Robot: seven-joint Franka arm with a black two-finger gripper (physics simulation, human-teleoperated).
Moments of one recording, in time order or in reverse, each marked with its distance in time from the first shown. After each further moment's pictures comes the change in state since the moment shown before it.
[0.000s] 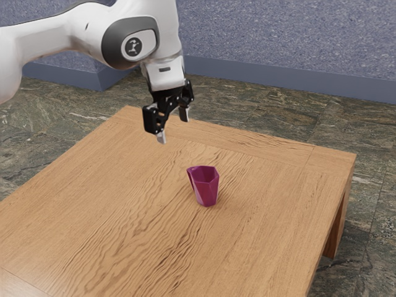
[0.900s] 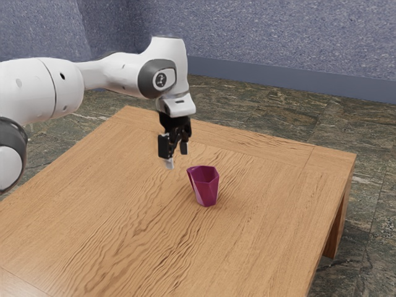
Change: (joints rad) arm 0.138 0.406 0.008 0.205 -0.095 -0.009 -0.008
